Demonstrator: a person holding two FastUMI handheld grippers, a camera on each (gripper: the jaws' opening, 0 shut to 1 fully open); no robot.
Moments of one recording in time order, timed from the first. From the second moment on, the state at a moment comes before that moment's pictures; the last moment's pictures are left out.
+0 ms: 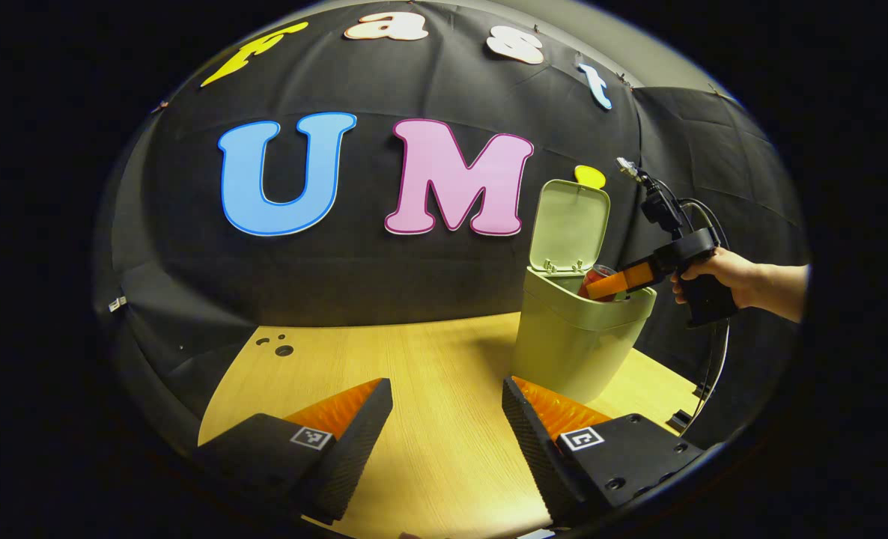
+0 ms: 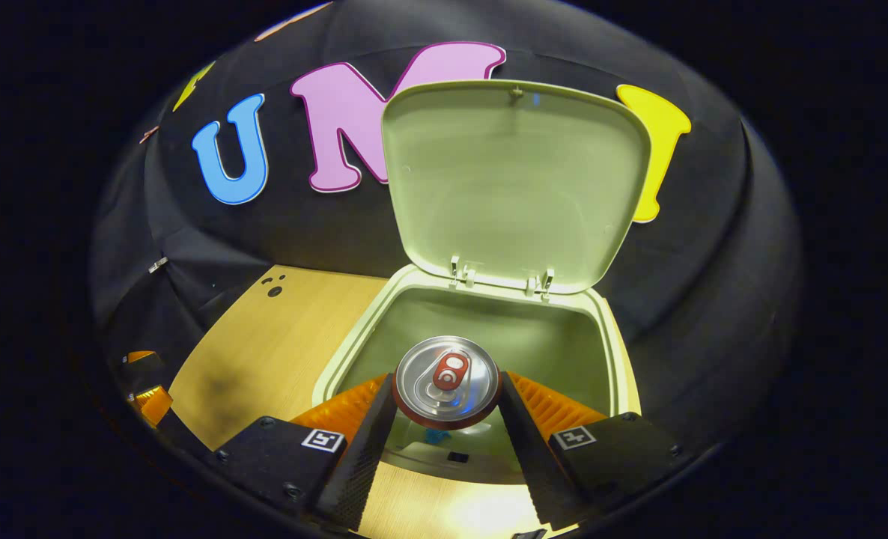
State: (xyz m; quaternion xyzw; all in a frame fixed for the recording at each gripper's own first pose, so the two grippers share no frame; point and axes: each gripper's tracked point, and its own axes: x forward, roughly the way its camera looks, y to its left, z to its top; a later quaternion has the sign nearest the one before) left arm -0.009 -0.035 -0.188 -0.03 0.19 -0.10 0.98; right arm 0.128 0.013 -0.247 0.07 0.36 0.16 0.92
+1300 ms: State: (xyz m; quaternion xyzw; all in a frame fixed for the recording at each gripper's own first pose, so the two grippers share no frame) left arm 0.006 -0.044 -0.189 -0.03 0.19 -0.11 0.98; right arm 0.140 -0.024 -0.130 0.13 0.25 0.14 0.95
